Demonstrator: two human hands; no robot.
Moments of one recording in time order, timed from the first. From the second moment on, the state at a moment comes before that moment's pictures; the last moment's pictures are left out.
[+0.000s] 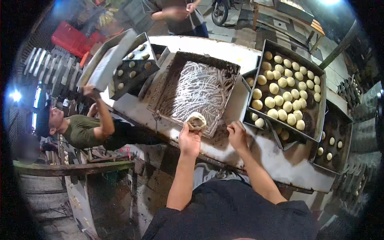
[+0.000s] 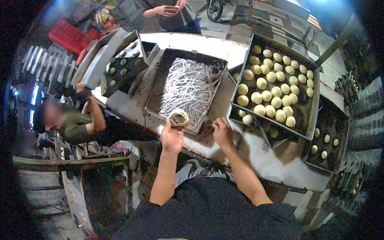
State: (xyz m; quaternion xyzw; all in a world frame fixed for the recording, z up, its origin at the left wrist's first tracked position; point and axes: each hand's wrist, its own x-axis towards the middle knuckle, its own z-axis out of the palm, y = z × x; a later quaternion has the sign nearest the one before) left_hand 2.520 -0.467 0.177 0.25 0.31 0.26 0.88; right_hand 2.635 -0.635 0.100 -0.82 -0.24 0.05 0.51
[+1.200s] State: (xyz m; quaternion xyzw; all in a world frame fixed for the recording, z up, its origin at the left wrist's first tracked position) left_hand 2.313 -0.777 0.276 0.75 -0.02 0.28 0.60; right_hand 2.390 -0.936 0.287 -0.69 -0.29 0.14 0.65
